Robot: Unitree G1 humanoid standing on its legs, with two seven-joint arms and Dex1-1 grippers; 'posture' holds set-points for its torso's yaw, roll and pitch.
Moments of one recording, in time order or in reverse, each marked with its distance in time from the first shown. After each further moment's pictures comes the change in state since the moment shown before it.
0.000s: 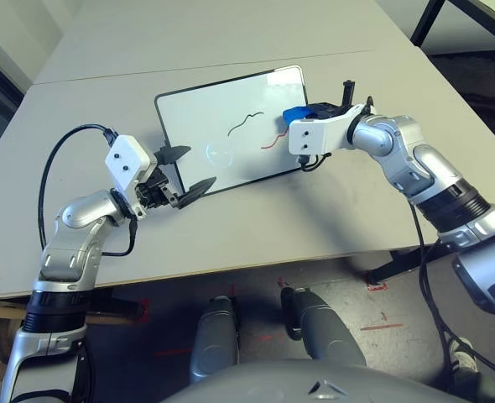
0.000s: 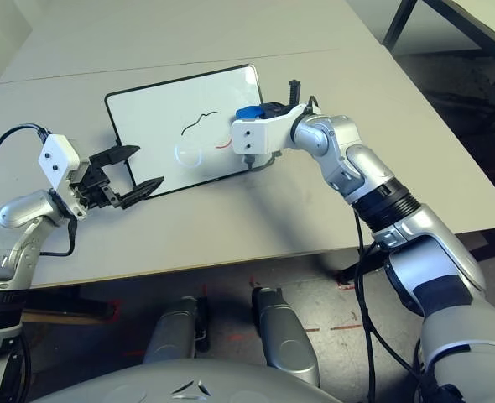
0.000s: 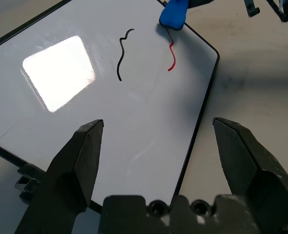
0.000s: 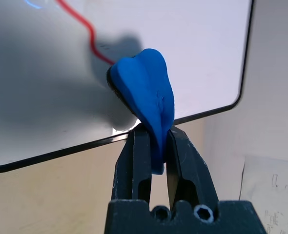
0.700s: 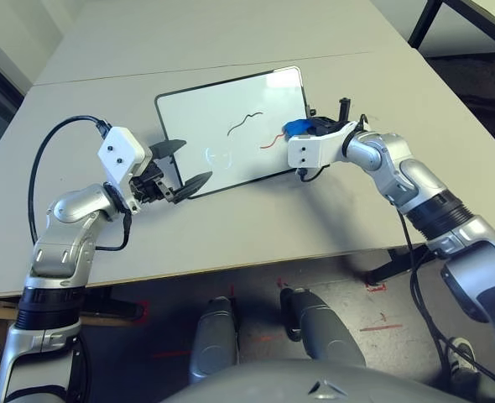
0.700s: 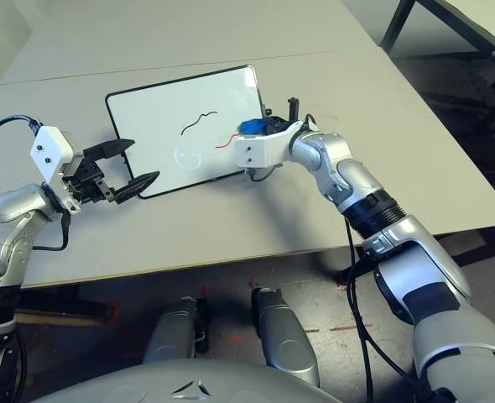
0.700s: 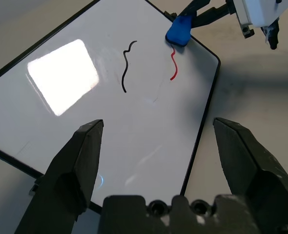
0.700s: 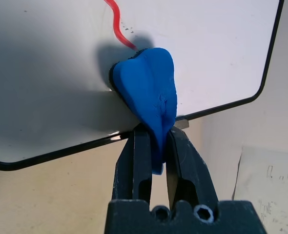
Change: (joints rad) left arm -0.023 0.023 0.020 -0.042 -0.004 0.055 0.002; right arm 0.007 0.056 -0.012 0.095 -0.081 -0.010 -0.067
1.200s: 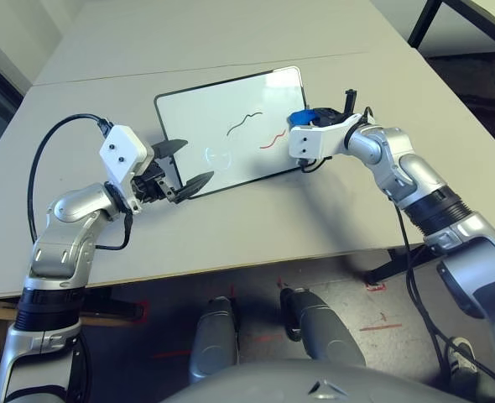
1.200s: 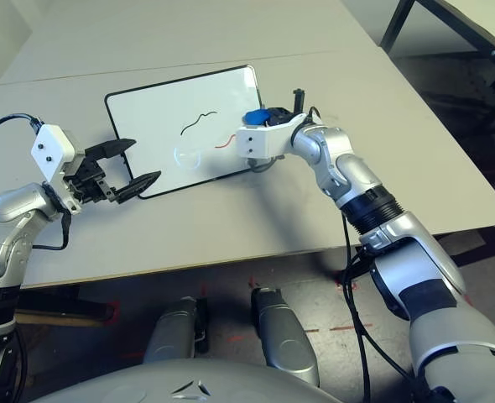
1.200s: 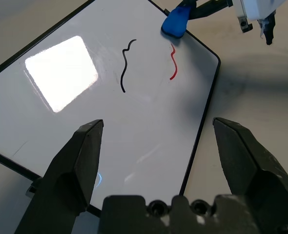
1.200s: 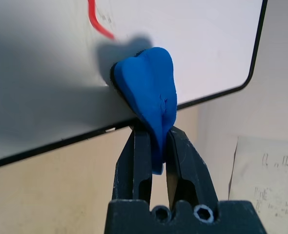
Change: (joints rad) left arm 0.000 0.000 0.001 -0.026 0.000 0.035 0.012; right arm 0.015 0.030 -0.026 -0.050 -0.037 0.037 0.020
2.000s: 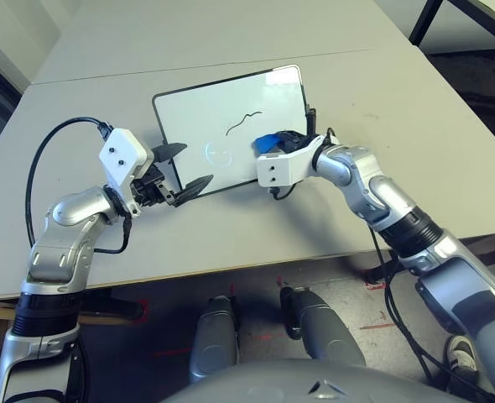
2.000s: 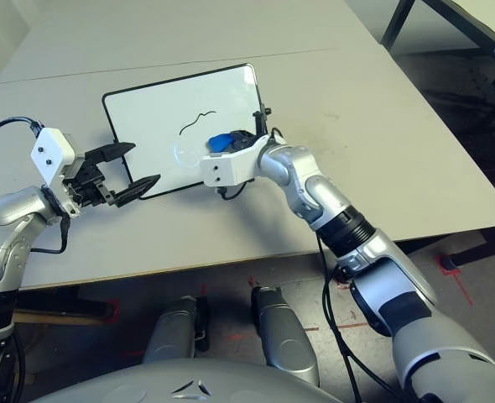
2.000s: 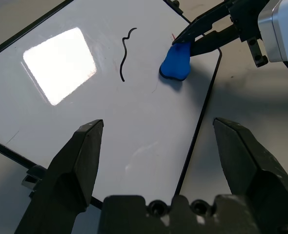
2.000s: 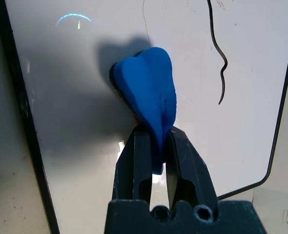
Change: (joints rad) left arm 0.026 0.004 0.008 -0.012 -0.002 0.012 0.000; right arm 0.084 0.133 0.045 -0.163 -0.092 0.028 0.112
